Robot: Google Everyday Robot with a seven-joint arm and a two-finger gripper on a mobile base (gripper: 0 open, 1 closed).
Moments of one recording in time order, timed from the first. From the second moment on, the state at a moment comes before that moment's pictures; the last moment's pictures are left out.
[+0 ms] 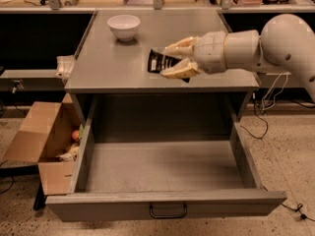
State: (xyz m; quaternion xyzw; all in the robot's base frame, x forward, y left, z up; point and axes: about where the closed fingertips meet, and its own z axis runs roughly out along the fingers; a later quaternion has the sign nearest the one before) arm 0.626 -0.057 0.924 -0.62 0.52 0.15 0.57
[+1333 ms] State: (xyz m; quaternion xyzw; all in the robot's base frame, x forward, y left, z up) arm 0.701 -0.078 0.934 -0.52 0.61 0.15 0.58
